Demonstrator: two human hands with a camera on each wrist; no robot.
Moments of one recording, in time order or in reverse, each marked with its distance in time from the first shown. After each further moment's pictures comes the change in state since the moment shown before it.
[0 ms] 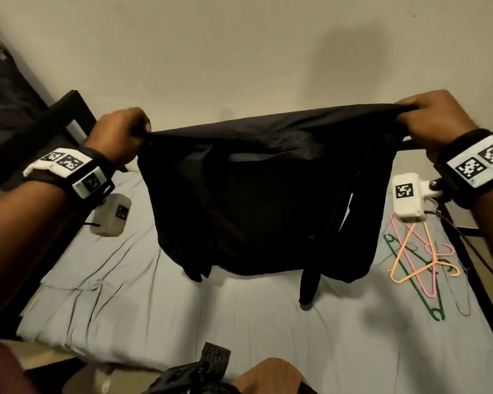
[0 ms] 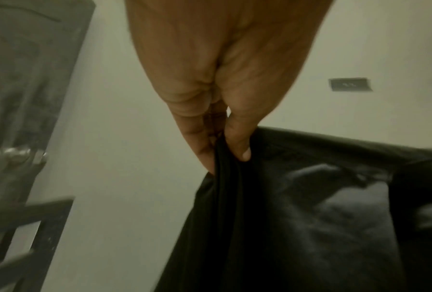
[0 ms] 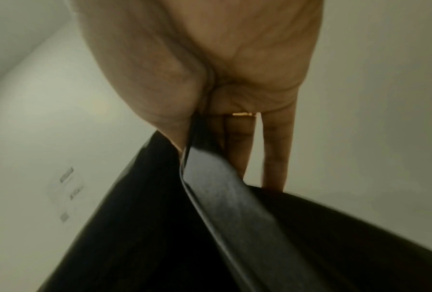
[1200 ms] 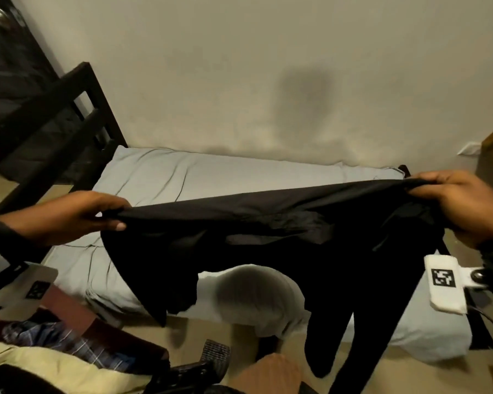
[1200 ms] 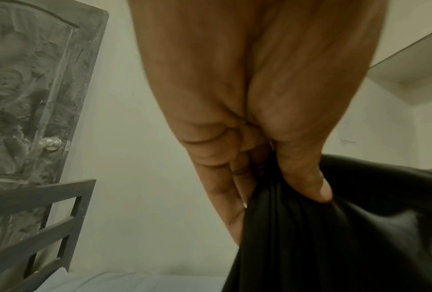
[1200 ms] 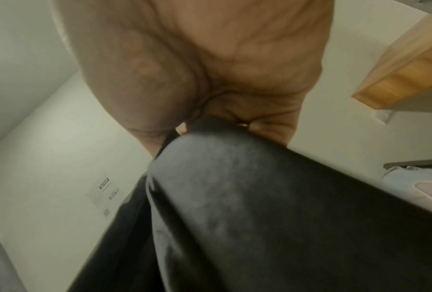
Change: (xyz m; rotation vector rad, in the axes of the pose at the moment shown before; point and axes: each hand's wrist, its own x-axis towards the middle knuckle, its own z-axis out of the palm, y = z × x) left_hand -0.314 -0.140 -0.039 -0.307 -0.649 0.261; right_hand -0.338 0.039 -0.013 0.139 -0.203 0.122
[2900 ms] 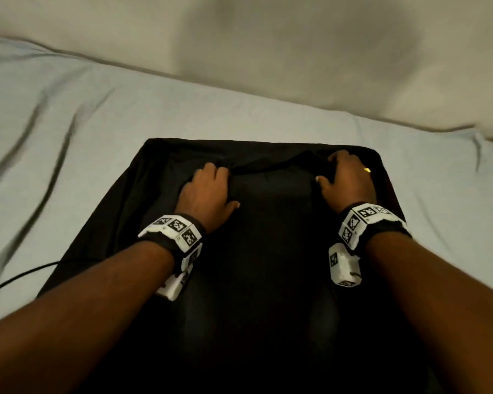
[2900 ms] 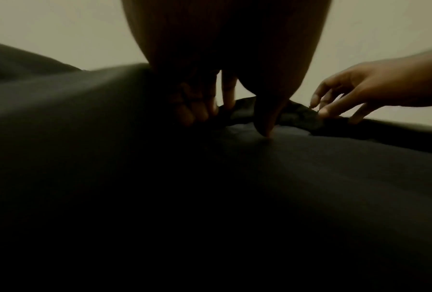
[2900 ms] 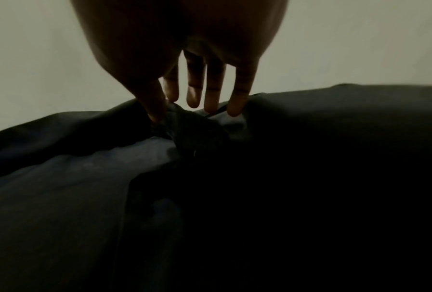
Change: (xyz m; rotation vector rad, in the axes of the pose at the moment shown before) left_hand 0.784 -0.270 0.317 0.155 0.173 -0.229; right_hand 0.728 0.422 0.341 -0.864 0.081 0.038
